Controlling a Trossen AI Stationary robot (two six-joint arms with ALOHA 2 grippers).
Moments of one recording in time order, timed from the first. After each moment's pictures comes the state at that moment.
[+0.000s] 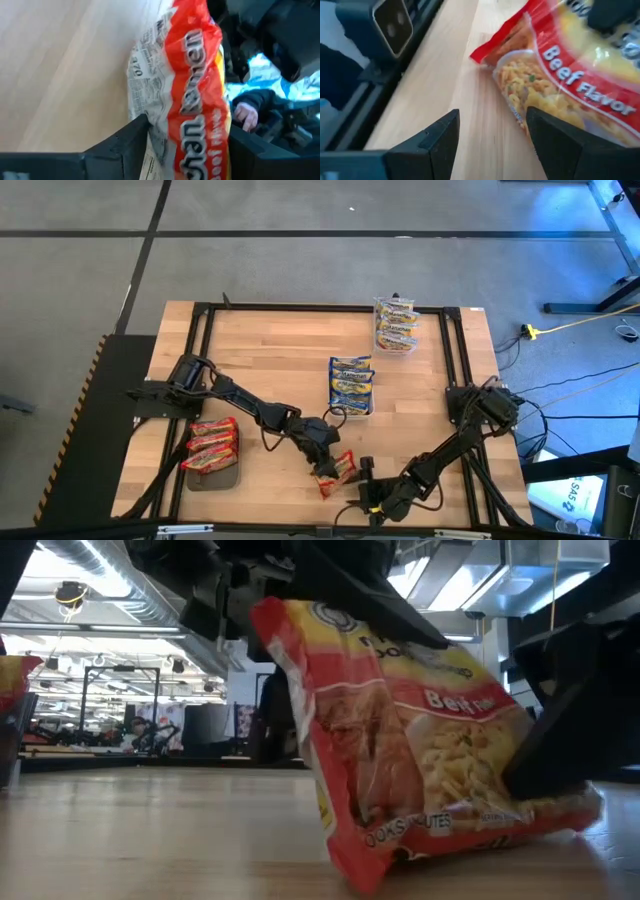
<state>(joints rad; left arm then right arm) -0.29 2.02 1.12 0.37 0.37 -1.09 0.79 2.03 0.95 0.40 0.57 0.35</state>
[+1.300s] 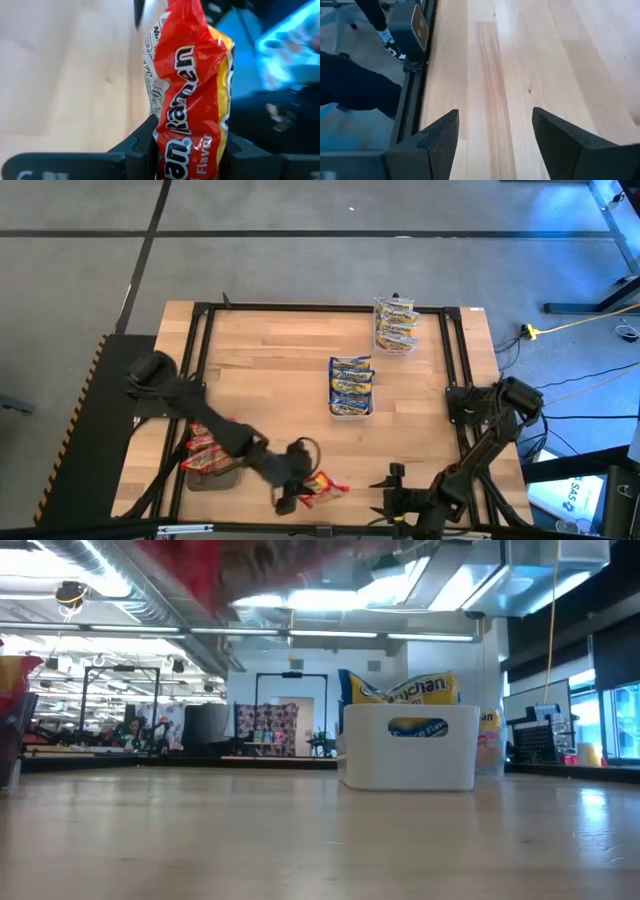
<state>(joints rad) -0.58 1.75 1.16 -0.01 -0.13 -0.64 0.99 1.86 1.08 -0.21 0.69 0.81</state>
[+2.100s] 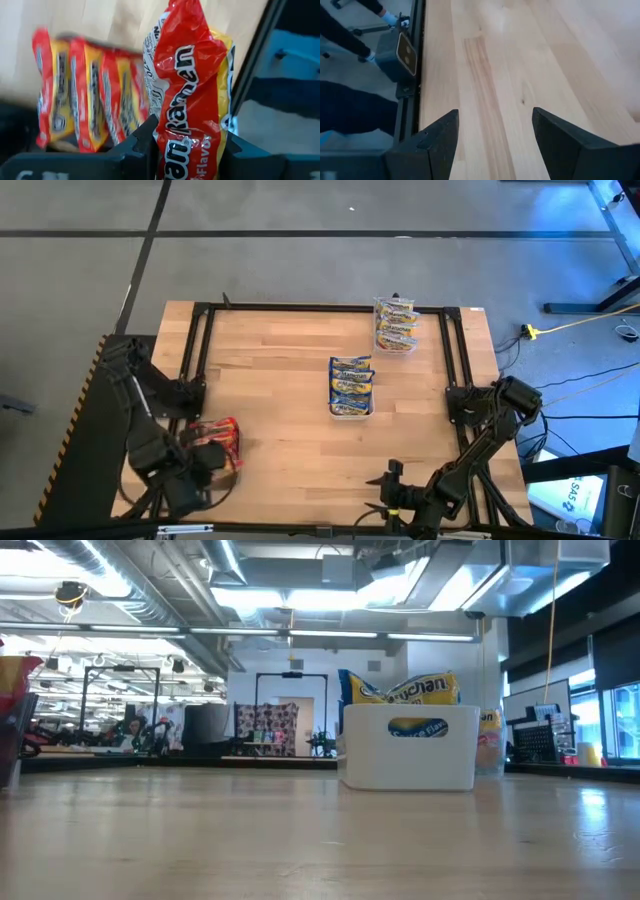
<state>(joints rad) -1.00 1.52 1.49 -1.39 -0.14 -1.32 0.96 1.86 1.08 -0.18 0.73 0.90</state>
